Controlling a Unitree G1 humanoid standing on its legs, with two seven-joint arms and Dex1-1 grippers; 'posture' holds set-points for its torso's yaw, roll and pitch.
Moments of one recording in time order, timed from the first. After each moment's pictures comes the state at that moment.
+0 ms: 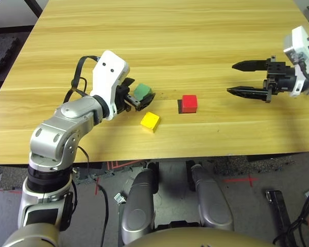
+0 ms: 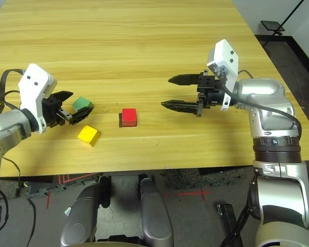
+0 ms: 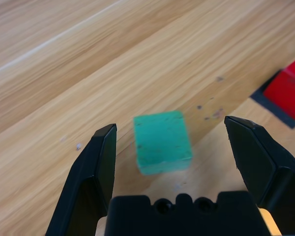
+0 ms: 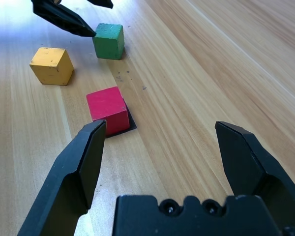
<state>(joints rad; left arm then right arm) -0.45 0.61 0.06 -0.48 -0.41 1.05 -0.39 -0.72 -0.79 -0.05 0.20 0.38 0.41 1.35</state>
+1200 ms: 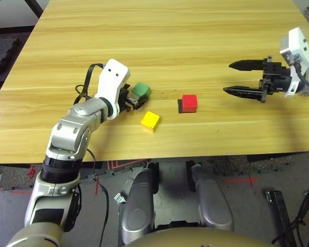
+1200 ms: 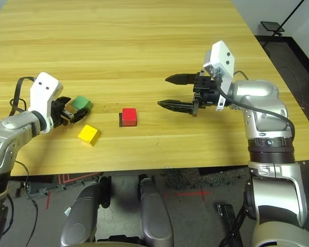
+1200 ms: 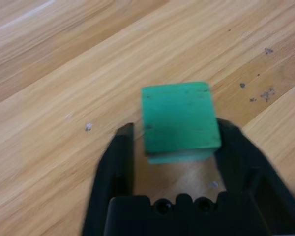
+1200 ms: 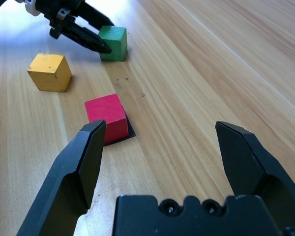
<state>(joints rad) -0.47 0.57 -0.01 -0.26 -0.31 0.91 -0.42 -0.72 -0.76 -0.05 0.19 0.38 0.38 1.31</state>
